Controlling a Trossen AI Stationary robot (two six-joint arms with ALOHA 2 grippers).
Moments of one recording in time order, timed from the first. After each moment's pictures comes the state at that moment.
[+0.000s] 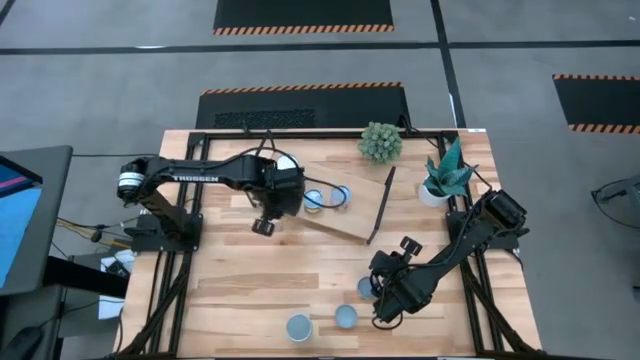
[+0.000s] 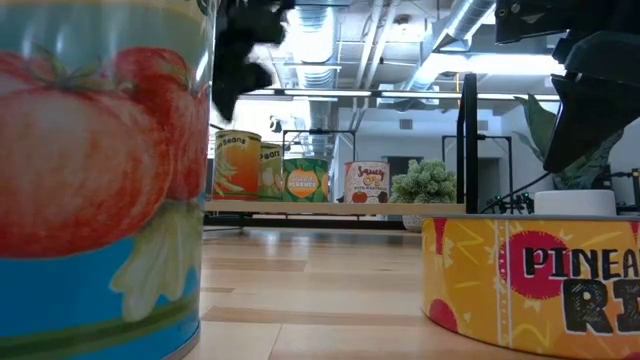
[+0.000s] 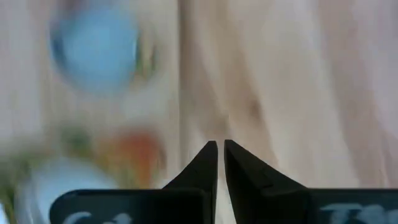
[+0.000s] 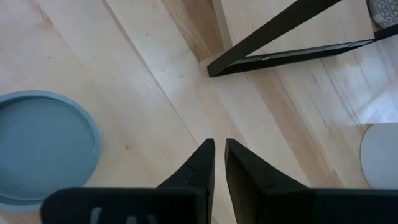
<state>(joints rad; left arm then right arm) 0.09 1.61 1.41 -1.12 0.07 0.42 0.67 1.85 1.29 -1.22 0.57 1.24</state>
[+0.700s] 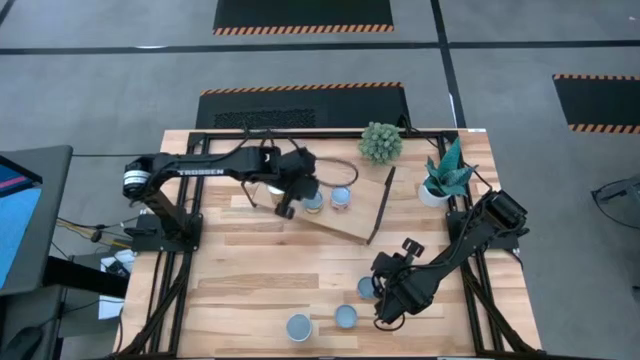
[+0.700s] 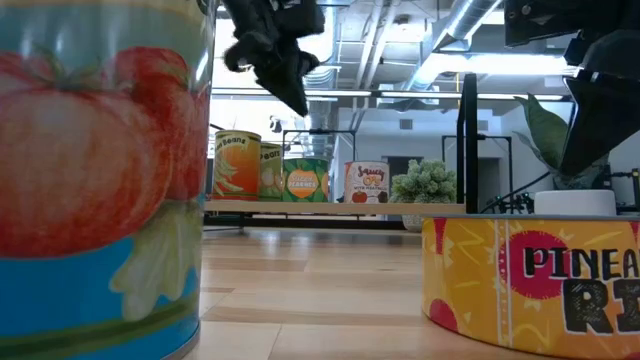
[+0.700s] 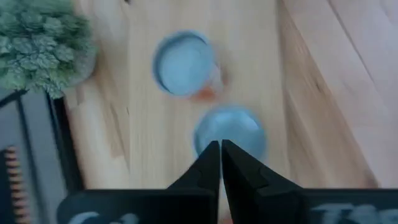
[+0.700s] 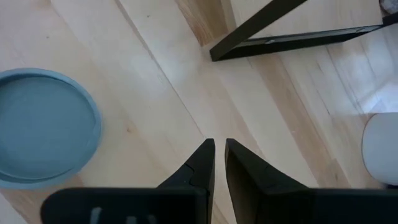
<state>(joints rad) 0.17 1.64 1.44 -0.81 -0.03 0.62 0.67 1.85 1.29 -1.24 0.53 1.25</state>
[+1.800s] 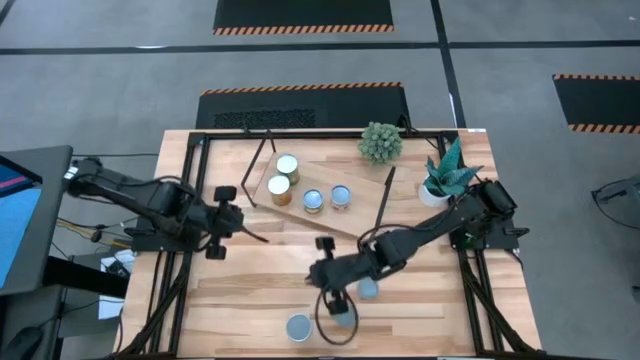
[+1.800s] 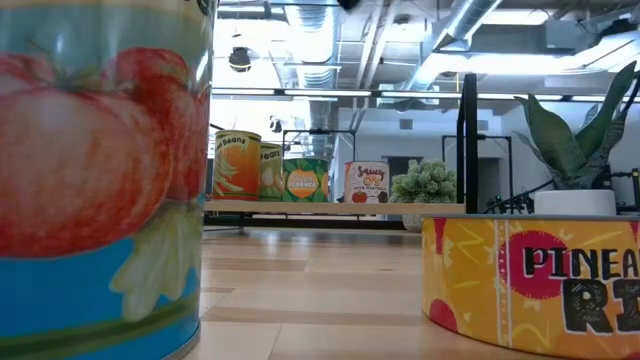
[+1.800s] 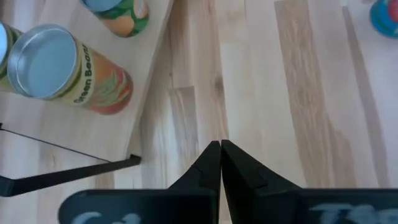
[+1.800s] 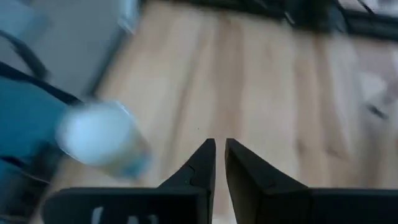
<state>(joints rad) -0.32 0.98 0.97 -1.06 -0.23 -0.16 0.43 1.85 1.53 -0.32 0.19 0.11</state>
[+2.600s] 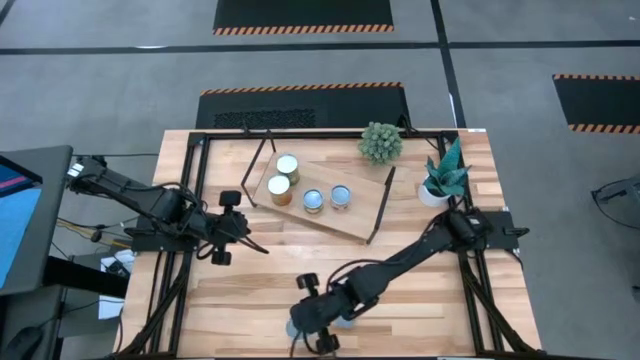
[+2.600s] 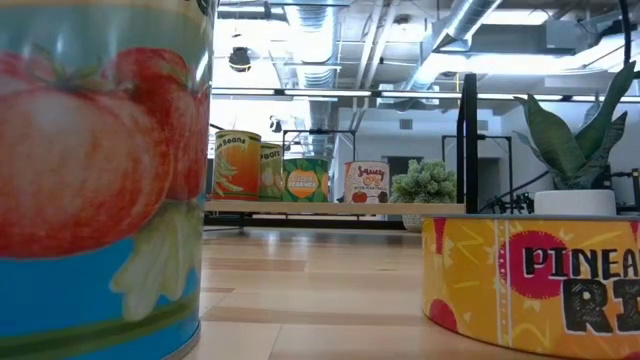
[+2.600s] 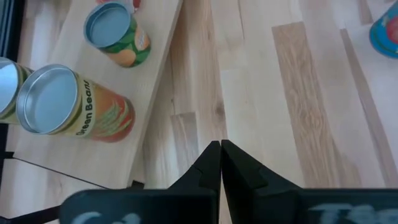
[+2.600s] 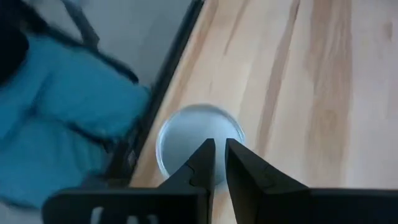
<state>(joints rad) -0.40 1.01 0.95 -0.96 -0.32 -0.16 0.50 2.22 2.05 -0.67 0.07 0.16</state>
